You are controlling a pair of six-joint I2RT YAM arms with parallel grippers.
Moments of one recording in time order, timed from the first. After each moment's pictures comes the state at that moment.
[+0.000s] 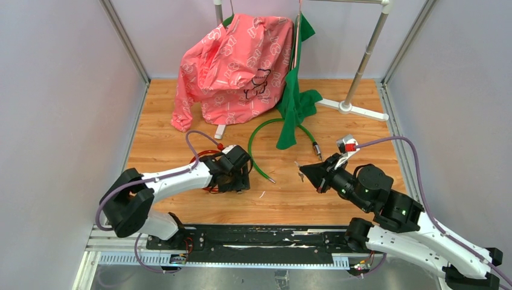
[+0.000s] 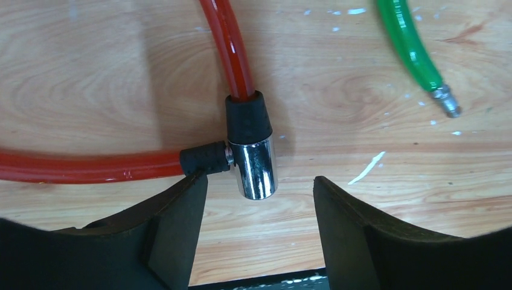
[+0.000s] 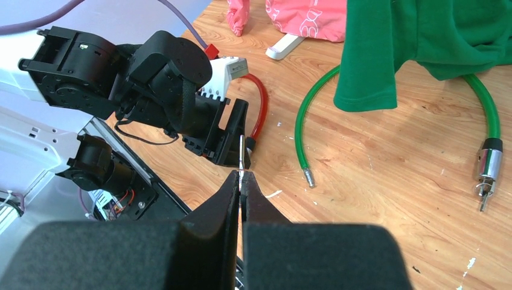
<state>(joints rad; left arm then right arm) -0.83 1.39 0.75 -0.53 -0.15 -0.90 1.04 0.48 0.74 -0.41 0.26 0.42</state>
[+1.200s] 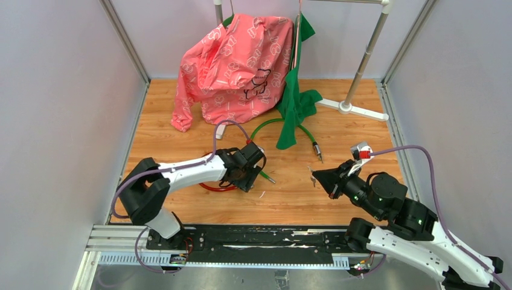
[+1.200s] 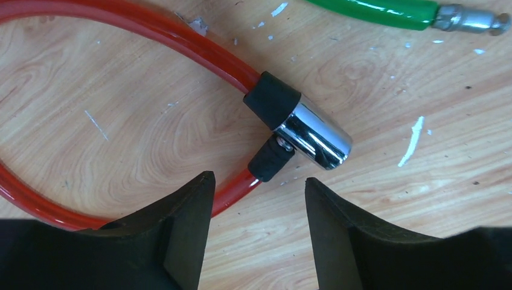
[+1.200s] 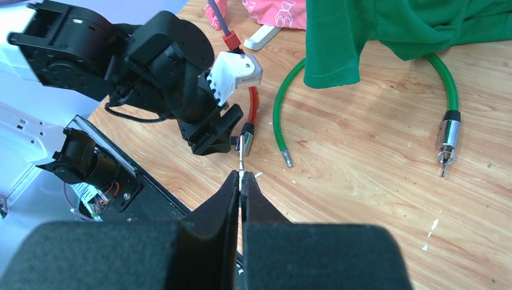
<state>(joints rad) -0.89 1.54 0.93 -0.60 -0.20 -0.33 1.04 0.34 0.75 -0.57 0.31 0.42</state>
